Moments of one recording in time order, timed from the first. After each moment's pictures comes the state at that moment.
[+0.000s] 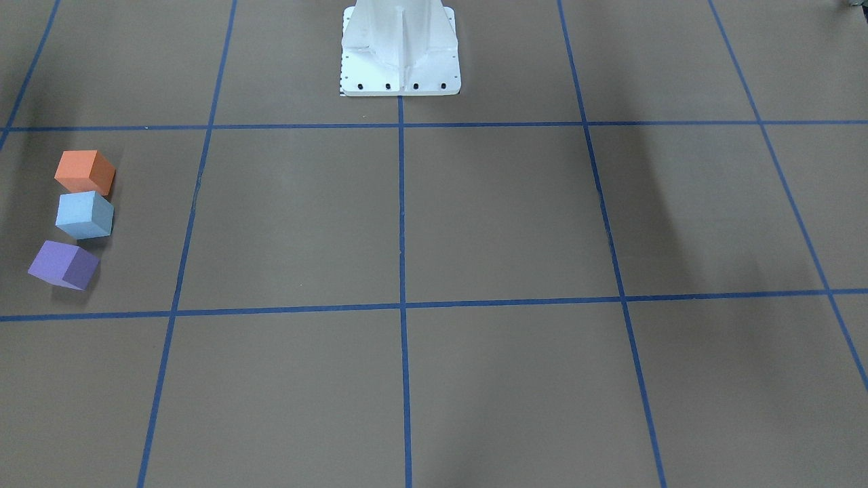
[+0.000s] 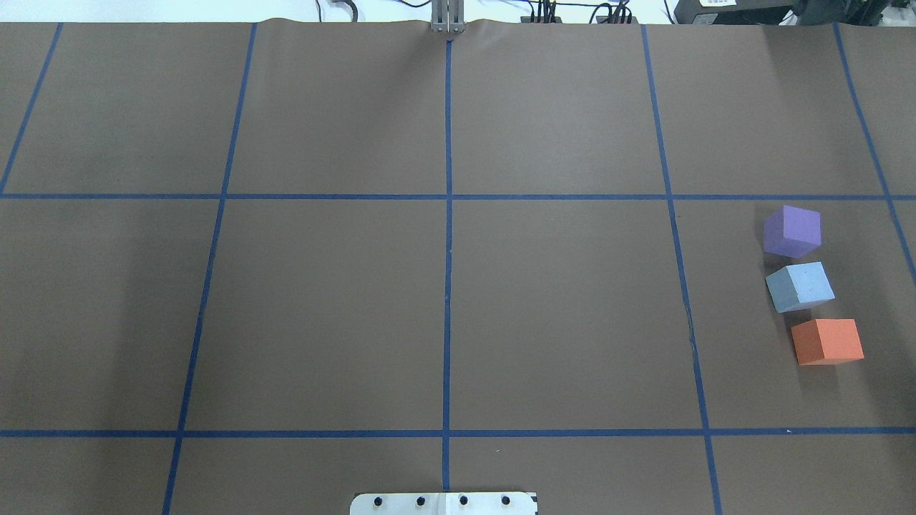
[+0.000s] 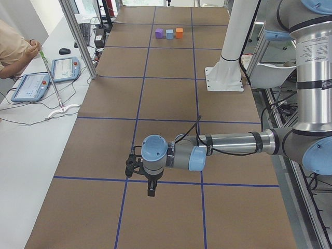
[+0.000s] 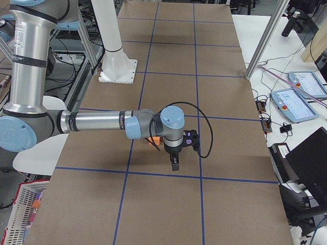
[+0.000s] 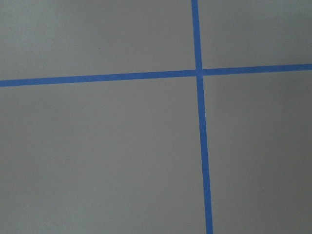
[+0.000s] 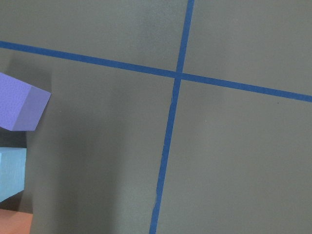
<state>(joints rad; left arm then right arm) -1.59 -1.42 -1.63 -1.76 -2.36 -0.01 1.50 -1.75 1.81 -1.49 2.28 -0.01</state>
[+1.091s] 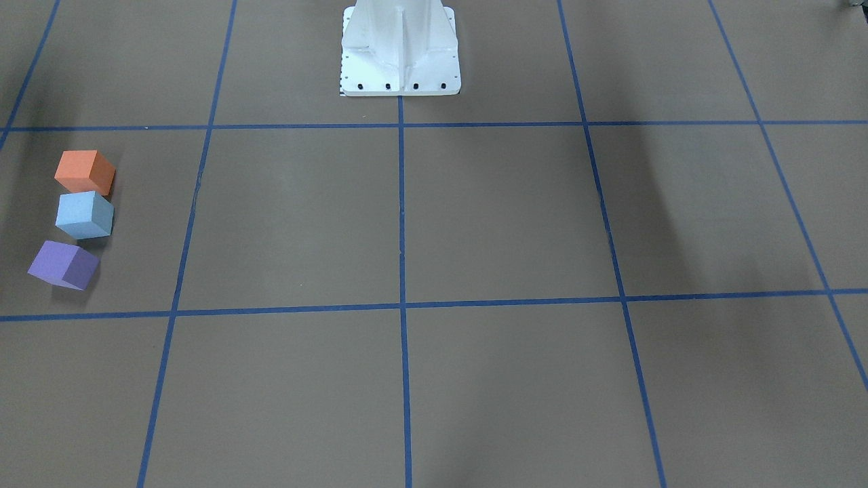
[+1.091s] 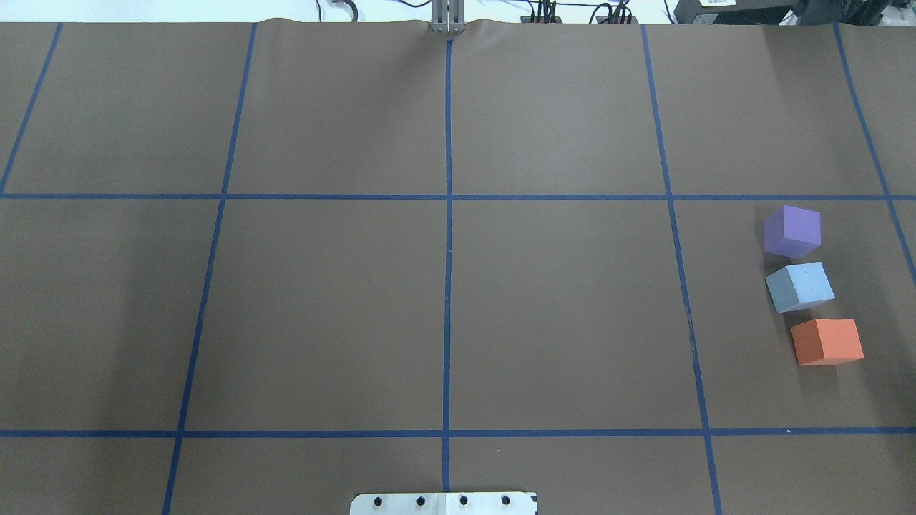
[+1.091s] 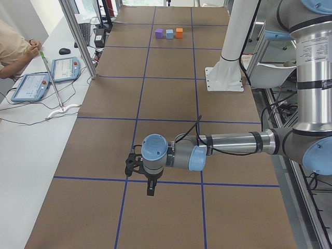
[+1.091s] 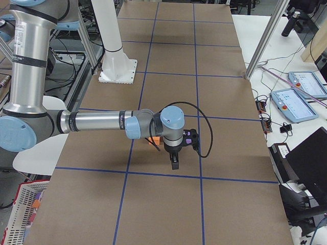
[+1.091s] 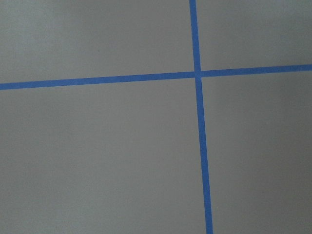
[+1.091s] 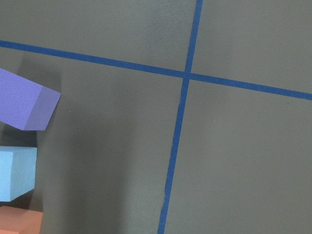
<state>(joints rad) -1.59 -1.42 -1.64 -1.78 -2.36 -0.01 1.50 -1.75 1.81 -1.49 2.30 -0.01</state>
